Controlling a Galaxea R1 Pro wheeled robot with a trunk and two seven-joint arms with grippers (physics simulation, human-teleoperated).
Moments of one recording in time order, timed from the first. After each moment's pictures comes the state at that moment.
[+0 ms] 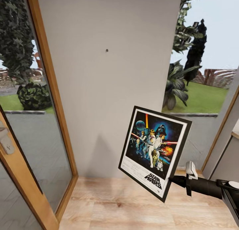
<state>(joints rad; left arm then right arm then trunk) -0.18 0.31 -0.71 -0.32 1.60 -0.07 -0.59 -0.30 -0.35 -0.27 -1.22 0.01 0.31 1.37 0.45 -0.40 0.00</state>
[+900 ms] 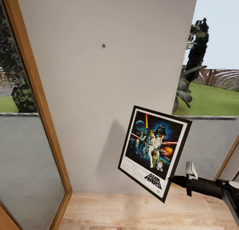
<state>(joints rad) -0.18 0.31 -0.71 -0.32 1.60 -0.07 -0.59 -0.30 -0.35 -0.27 -1.22 0.01 0.30 1.38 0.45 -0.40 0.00</state>
